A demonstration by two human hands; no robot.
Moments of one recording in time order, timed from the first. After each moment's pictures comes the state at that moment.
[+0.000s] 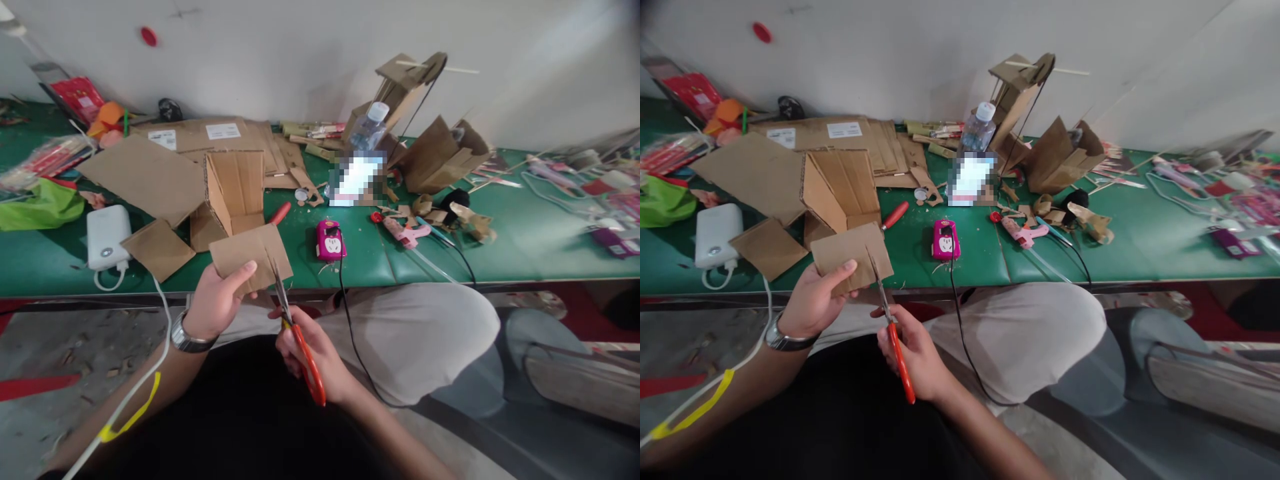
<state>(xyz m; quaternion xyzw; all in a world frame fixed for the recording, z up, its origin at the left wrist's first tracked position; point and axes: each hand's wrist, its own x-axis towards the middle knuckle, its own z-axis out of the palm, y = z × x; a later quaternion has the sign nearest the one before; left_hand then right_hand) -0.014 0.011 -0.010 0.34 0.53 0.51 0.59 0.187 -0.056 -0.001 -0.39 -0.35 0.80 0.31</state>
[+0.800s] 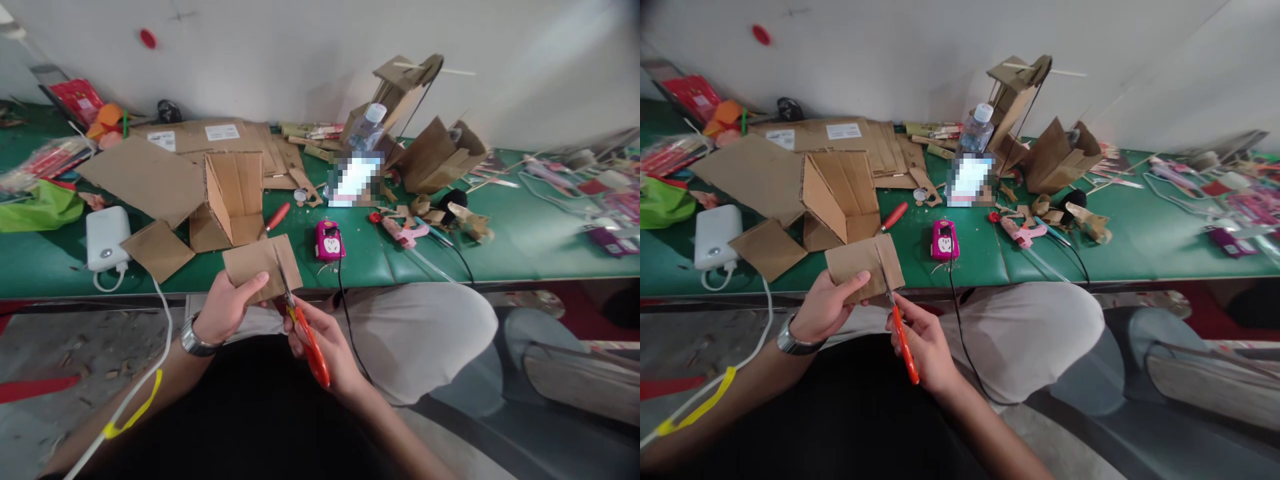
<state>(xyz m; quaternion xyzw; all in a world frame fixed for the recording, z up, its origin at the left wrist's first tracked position) 0.001 0.005 -0.008 0.33 0.50 0.50 0.63 0.194 -0.054 -0.011 -0.39 -0.27 0.77 0.43</state>
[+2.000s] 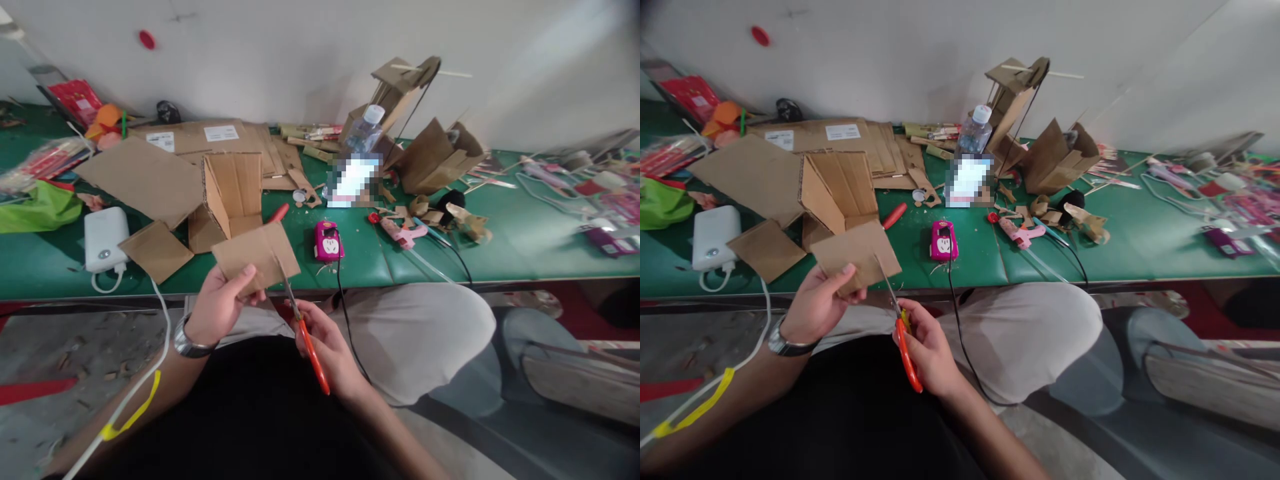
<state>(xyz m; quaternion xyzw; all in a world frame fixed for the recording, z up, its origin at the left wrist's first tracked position) -0.004 0.009 -0.003 0.31 0.43 0.55 0.64 0.202 -0.056 -0.015 -0.40 -0.32 0.75 0.42</state>
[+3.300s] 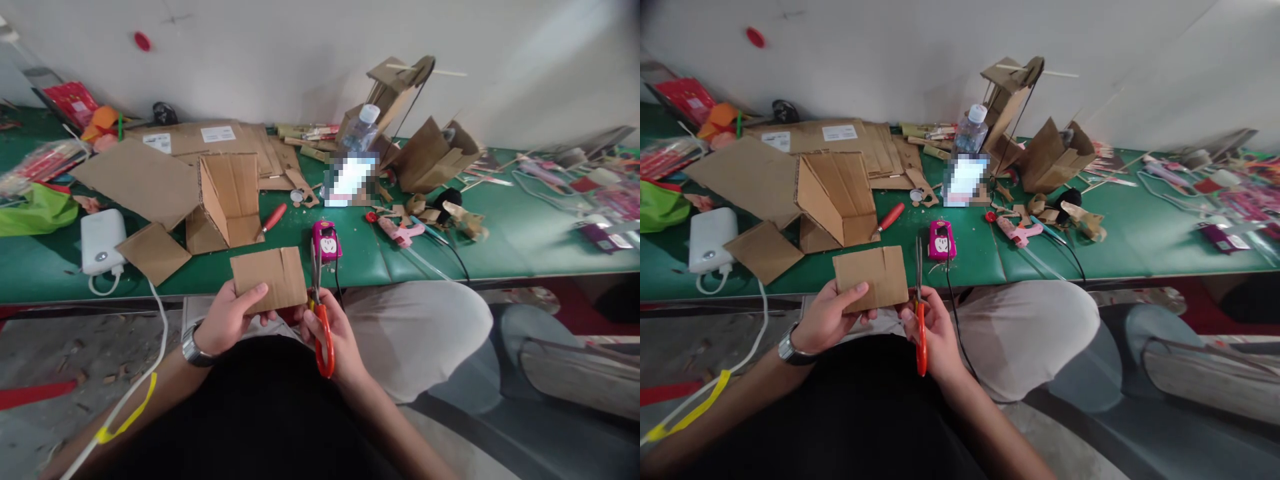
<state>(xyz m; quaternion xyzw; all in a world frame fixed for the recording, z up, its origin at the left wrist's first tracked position) 0.010 -0.006 -0.007 0.25 0.43 0.48 0.73 0.203 -0.044 -0.013 -0.45 -0.32 0.69 0.47</state>
